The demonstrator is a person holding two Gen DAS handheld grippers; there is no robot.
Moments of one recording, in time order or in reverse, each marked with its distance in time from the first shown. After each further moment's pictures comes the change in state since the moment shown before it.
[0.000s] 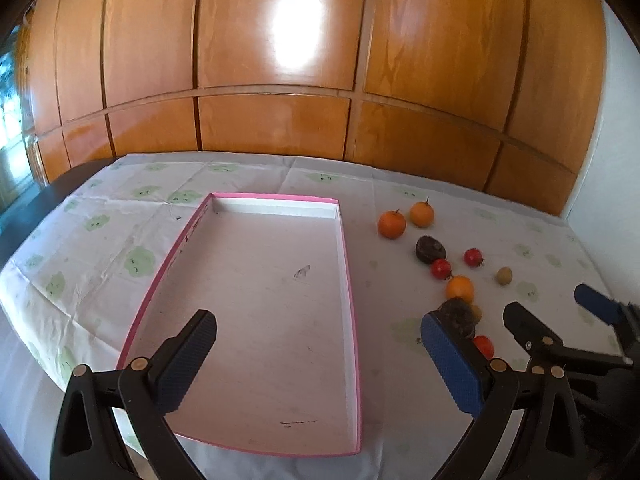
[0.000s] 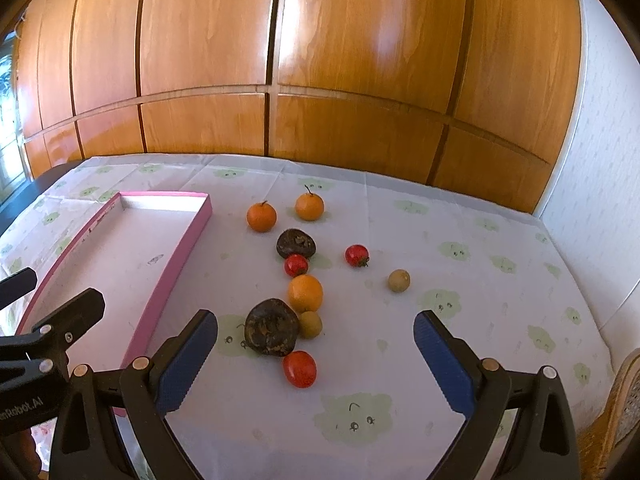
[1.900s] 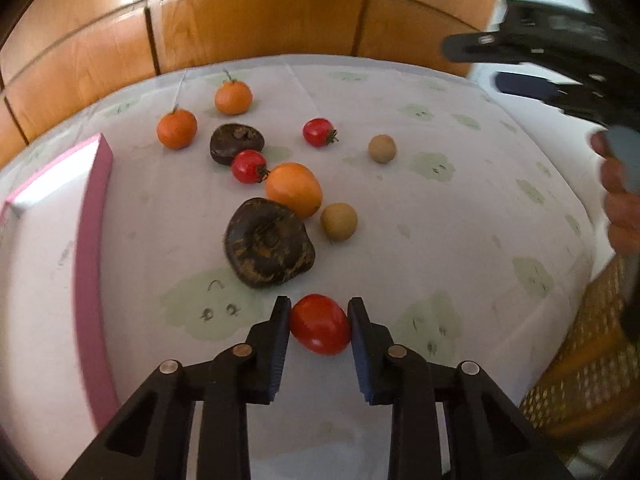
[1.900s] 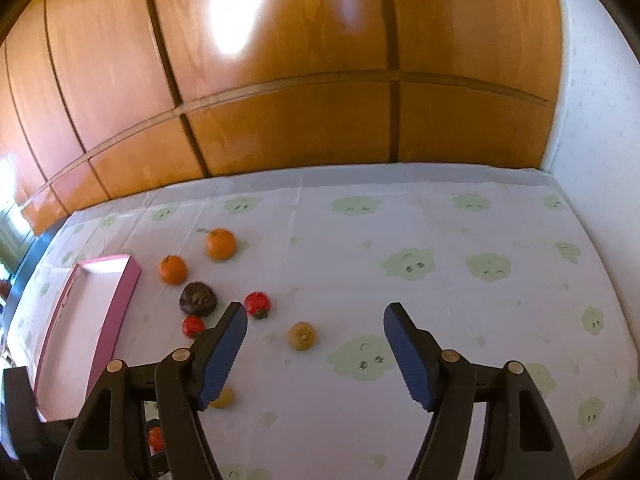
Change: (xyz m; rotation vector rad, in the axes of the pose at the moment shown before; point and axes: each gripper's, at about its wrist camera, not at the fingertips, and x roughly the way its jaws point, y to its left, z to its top) left arm 0.086 -0.141 -0.024 0.325 0.355 -0.324; right arm 0.071 -0.144 0.057 0.184 0.116 0.151
